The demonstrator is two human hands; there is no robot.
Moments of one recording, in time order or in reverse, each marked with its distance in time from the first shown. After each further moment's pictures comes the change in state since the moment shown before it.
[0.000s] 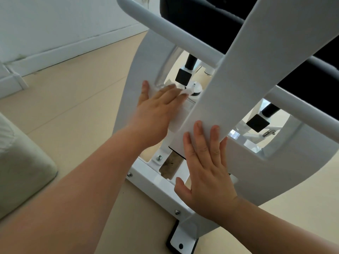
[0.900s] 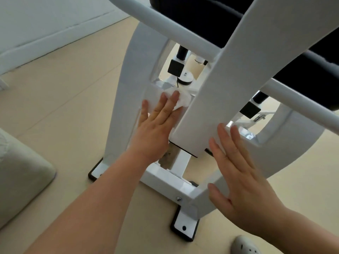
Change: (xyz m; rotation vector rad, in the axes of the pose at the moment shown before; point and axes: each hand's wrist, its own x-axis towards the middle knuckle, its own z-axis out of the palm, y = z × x) left_hand -0.043 0.020 0.034 -0.117 0.016 0.018; right_hand -0.027 0.014 -0.076 0.058 -0.280 0.068
